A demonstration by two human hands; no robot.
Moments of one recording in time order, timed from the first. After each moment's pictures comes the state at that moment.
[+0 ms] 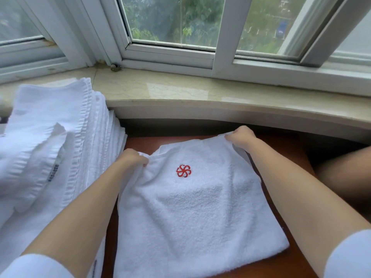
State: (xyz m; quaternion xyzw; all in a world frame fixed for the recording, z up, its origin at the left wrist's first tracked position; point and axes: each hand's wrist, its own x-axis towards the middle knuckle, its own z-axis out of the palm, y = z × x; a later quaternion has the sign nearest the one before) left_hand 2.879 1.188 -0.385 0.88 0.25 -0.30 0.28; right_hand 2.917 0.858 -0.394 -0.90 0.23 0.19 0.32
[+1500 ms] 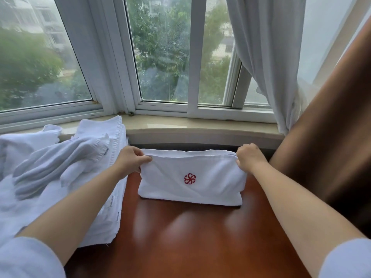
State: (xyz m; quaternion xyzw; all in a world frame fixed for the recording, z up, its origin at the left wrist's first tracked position) left_hand 2.705 1.189 -0.229 0.88 0.00 -0.03 0.47; right_hand 2.686 0.813 -0.242 -0.97 -0.04 -0.01 -0.24
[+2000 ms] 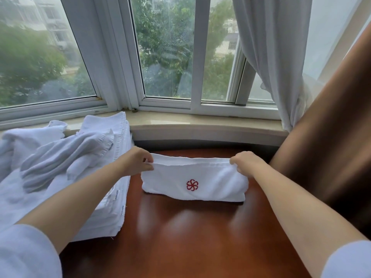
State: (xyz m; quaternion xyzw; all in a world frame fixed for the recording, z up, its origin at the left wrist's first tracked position) left_hand 2.702 1.203 -0.234 0.96 -0.24 -0.03 0.17; right_hand 2.671 0.825 -0.257 -0.99 -0.06 0.10 -0.09
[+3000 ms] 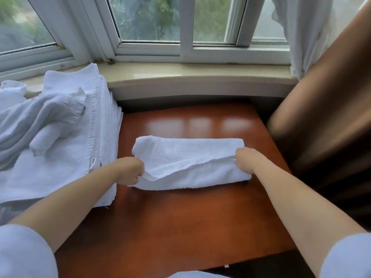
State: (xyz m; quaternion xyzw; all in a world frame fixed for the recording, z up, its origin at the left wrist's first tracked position) left_hand 2.679 1.209 -0.346 0.89 -0.32 -0.30 -0.14; right_hand 2.625 0.819 -0.371 -0.97 0.03 0.23 -0.07
